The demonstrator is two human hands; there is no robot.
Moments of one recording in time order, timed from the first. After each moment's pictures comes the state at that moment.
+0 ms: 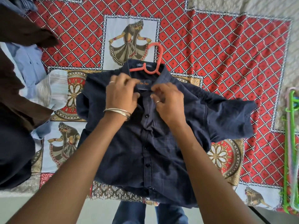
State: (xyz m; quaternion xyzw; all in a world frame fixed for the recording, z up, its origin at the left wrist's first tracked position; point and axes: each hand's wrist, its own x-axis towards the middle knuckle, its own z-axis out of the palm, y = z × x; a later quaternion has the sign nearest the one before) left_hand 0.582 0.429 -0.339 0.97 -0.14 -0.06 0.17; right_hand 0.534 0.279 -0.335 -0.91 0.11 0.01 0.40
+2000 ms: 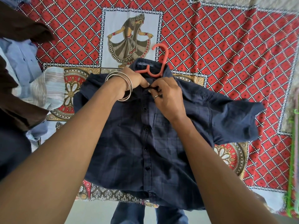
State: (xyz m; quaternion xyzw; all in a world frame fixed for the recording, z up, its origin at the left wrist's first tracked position) left_hand 0.643 0.396 -0.322 0.82 0.19 -0.41 0.36; right_hand 0.553 0.276 -0.374 -0.93 0.02 -0.07 0.37
